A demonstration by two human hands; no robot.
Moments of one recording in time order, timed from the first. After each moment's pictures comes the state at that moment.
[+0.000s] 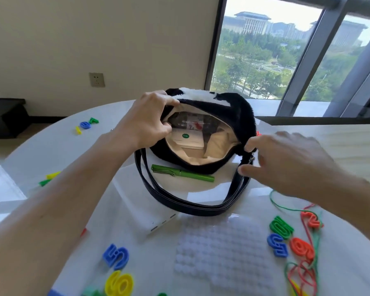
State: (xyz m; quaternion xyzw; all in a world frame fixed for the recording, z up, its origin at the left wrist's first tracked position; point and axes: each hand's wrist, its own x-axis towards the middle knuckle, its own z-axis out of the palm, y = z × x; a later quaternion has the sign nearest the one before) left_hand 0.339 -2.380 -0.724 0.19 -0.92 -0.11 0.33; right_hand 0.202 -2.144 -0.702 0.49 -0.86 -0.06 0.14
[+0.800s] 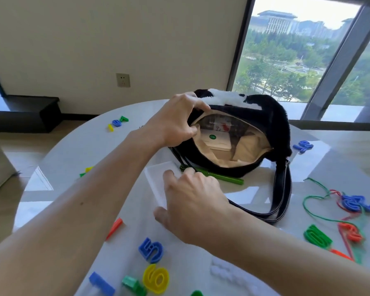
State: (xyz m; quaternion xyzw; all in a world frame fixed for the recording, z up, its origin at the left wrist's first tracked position) left_hand 0.354 -2.390 -0.722 0.17 -0.93 -0.15 0.29; right_hand 0.352 -2.234 -0.762 0.62 -0.79 0.00 -0.01
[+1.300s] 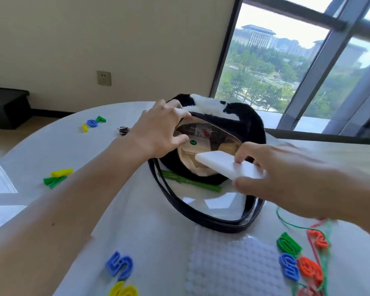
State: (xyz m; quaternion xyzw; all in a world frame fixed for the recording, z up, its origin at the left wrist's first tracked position) left_hand 0.340 -2.385 -0.735 0.22 -0.94 -0.07 0.25; right_hand 0.246 -2.158 -0.672 0.52 -0.85 -0.04 -0.04
